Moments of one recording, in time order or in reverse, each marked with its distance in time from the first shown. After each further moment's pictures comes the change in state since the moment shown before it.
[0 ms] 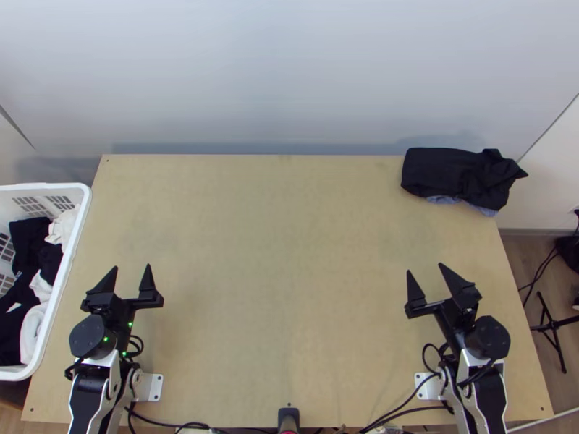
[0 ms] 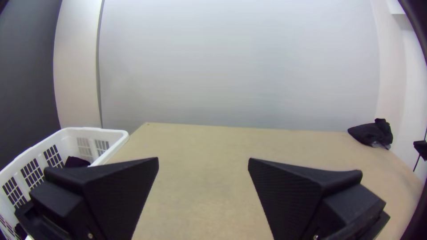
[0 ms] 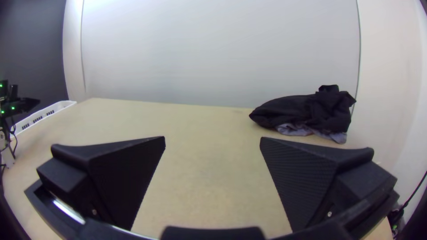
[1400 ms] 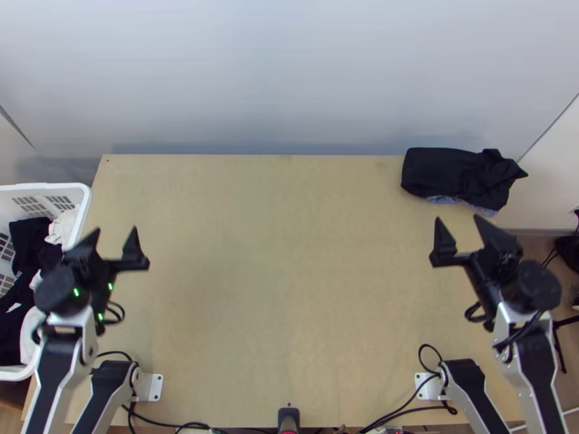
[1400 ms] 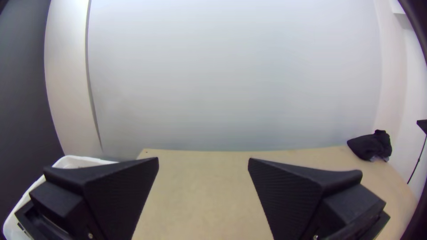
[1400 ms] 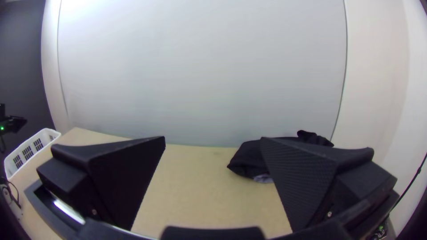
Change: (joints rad) left arm 0.071 0.547 0.484 0.074 0.074 0.068; right arm 0.003 0.589 0.595 -0.006 0.132 0.015
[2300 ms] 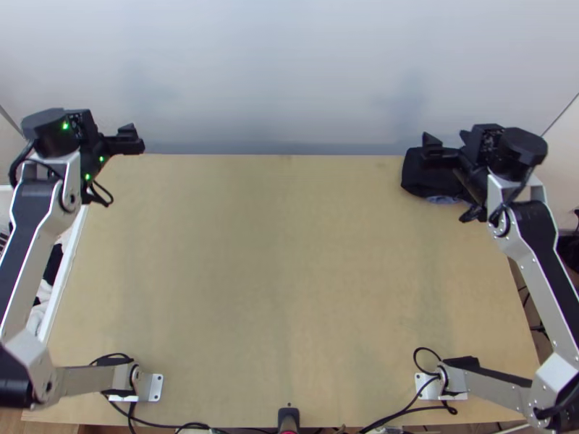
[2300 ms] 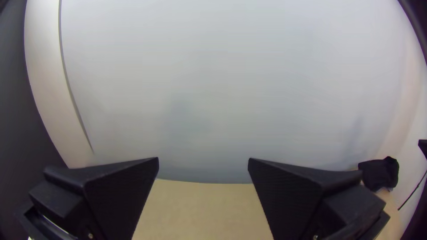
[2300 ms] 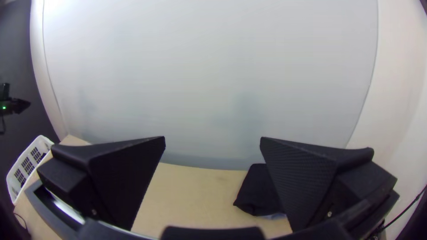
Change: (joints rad) left arm 0.029 0.869 0.982 -0.282 0.004 -0.006; right arm 0.040 0.730 0.694 -0.100 0.025 0.000
